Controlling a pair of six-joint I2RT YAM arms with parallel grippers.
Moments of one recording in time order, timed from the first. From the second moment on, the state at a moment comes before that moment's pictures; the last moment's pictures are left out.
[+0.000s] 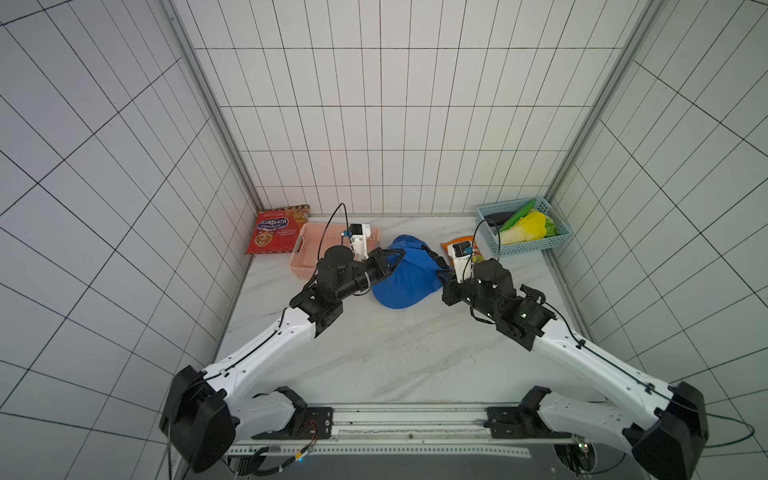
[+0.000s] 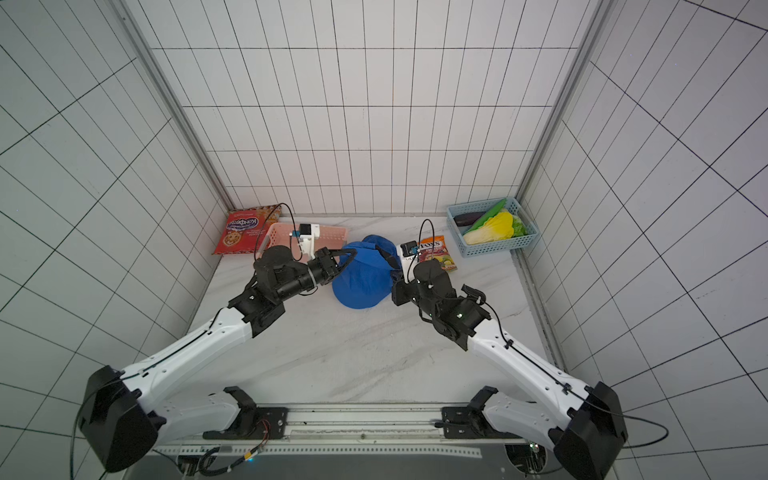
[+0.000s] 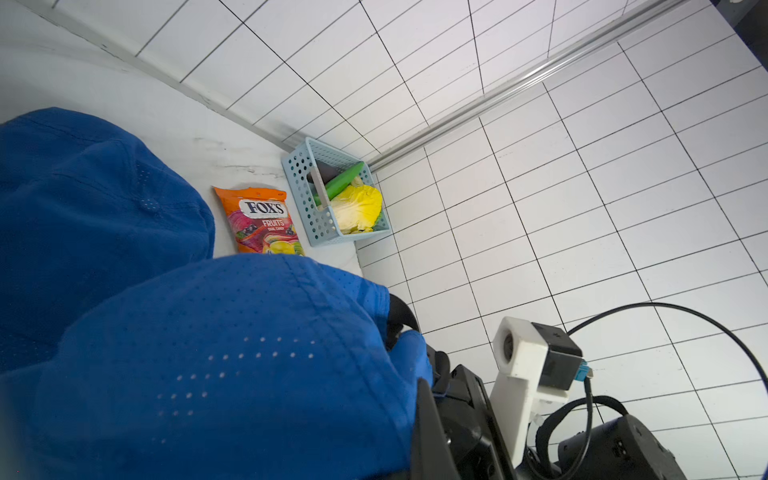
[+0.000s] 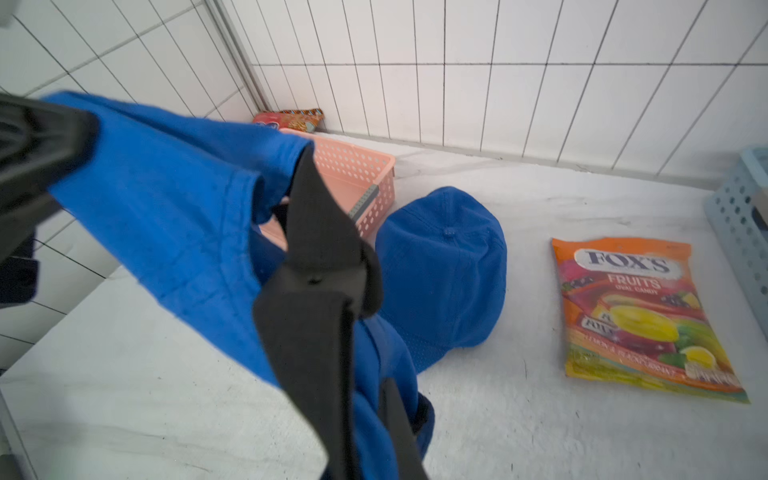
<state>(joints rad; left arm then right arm) -0.57 1.20 0.91 0.16 0.33 -1.06 0.70 1.08 0.88 -0.18 -0.09 0.26</state>
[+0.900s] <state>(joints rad) -0.29 1.18 0.88 0.03 0.62 -0.89 0.51 1.27 1.15 -0.45 -1.12 0.30</state>
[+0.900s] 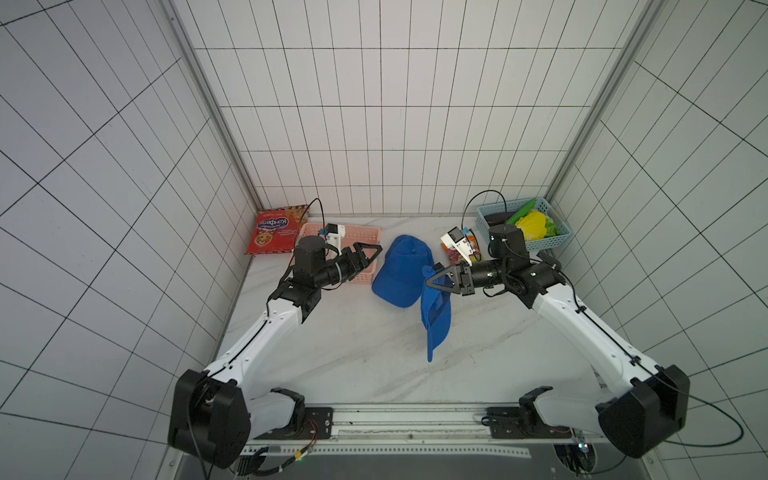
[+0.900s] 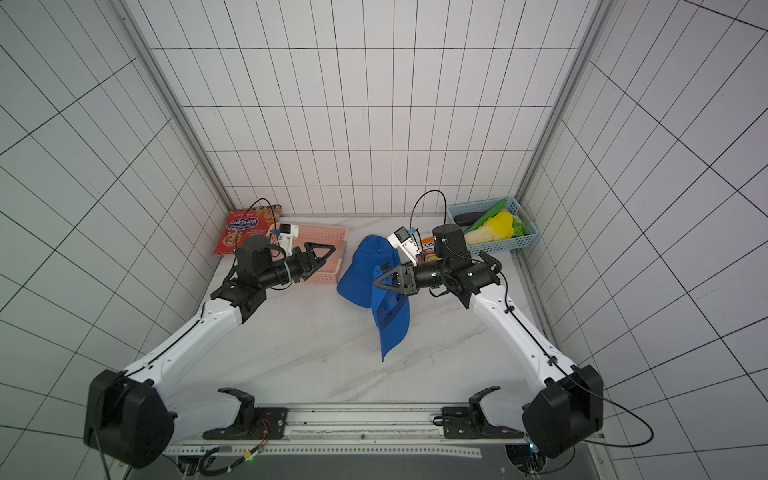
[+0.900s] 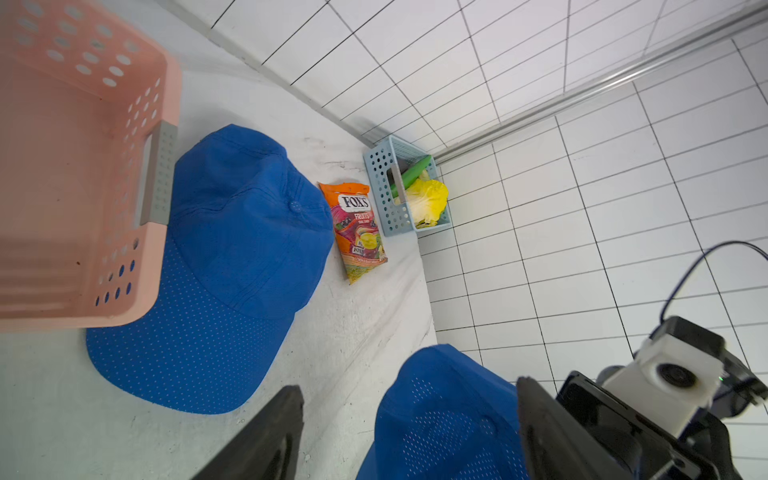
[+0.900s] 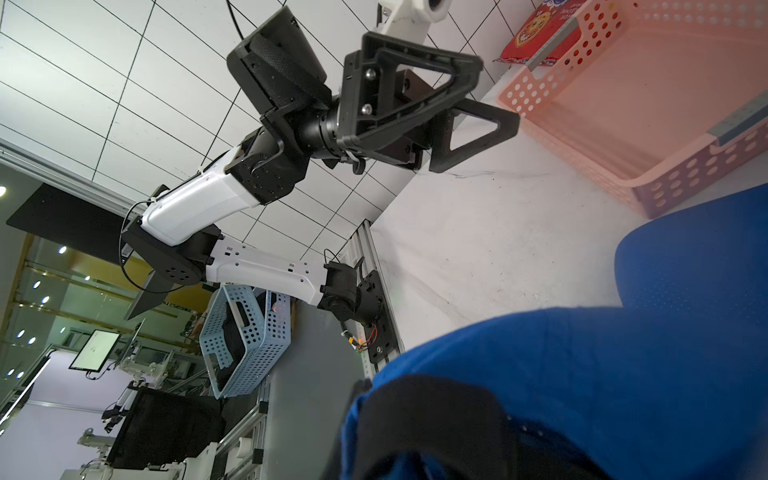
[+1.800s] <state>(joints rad) -0.55 1.29 0.87 0.16 0.77 -0.63 0.50 1.30 1.22 -0.34 -1.22 0.43</state>
